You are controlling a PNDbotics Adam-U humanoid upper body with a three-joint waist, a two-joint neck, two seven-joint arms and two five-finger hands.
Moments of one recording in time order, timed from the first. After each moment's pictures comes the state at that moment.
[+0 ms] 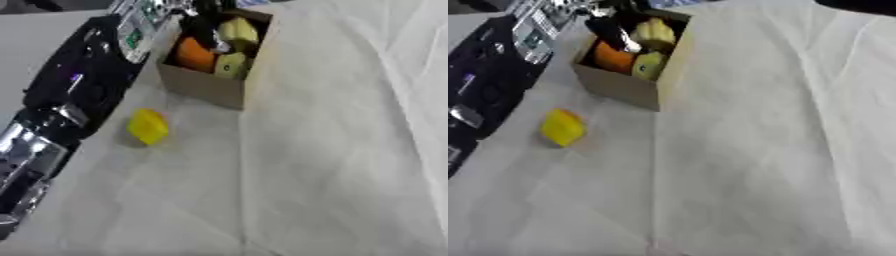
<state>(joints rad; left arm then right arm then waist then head) -1.27 0.26 -0.31 -0.80 -0.79 -0.05 -0.50 -0.76 -0.72 0.18 -1.99 0.11 0.12 0.21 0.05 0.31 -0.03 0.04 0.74</state>
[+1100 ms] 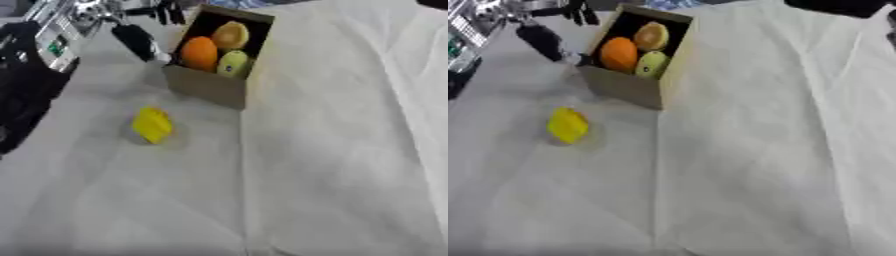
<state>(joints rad) -1.11 0.52 -0.53 -1.11 -0.56 -0.19 -0.61 -0.69 -0.74 0.16 -1.99 0.12 0.13 0.18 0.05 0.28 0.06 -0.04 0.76</state>
